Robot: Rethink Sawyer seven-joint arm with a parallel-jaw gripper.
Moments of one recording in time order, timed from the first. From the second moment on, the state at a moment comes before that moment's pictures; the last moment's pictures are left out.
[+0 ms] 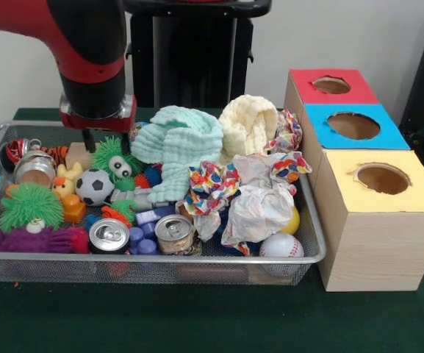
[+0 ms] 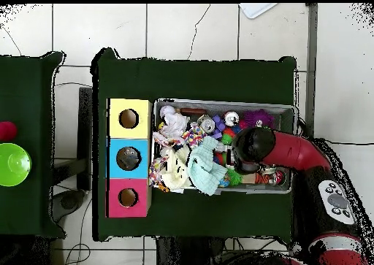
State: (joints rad) arm -0.54 -0.48 0.07 1.46 -0.32 0.90 1.52
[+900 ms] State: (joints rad) arm -0.53 -0.48 0.04 1.32 -0.38 0.91 1.52
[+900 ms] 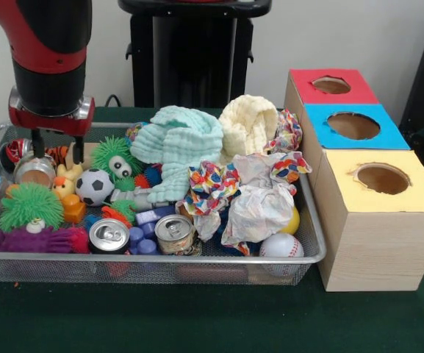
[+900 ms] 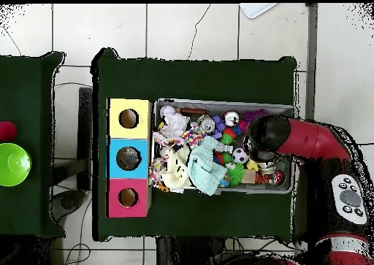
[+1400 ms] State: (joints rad) arm -0.51 -0.48 0.04 1.27 -0.45 0.91 1.52
